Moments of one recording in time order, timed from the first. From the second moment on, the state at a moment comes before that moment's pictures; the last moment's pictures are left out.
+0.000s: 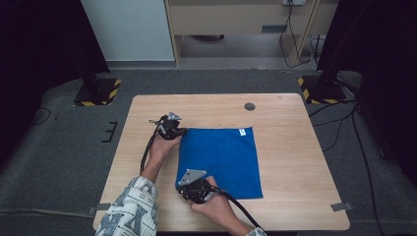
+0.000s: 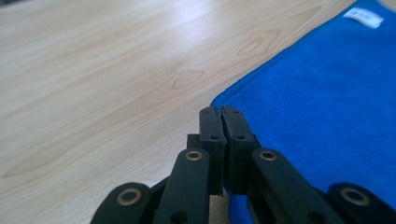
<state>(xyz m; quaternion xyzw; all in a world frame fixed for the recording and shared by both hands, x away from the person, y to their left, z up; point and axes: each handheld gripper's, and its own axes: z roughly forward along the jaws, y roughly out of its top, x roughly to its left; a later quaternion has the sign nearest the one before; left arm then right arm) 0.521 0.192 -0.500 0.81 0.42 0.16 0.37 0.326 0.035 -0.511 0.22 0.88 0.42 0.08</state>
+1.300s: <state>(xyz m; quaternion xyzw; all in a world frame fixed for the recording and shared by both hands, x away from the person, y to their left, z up) 0.522 0.247 -0.451 0.81 0.43 0.16 0.38 0.303 0.085 -0.470 0.19 0.87 0.44 0.15</state>
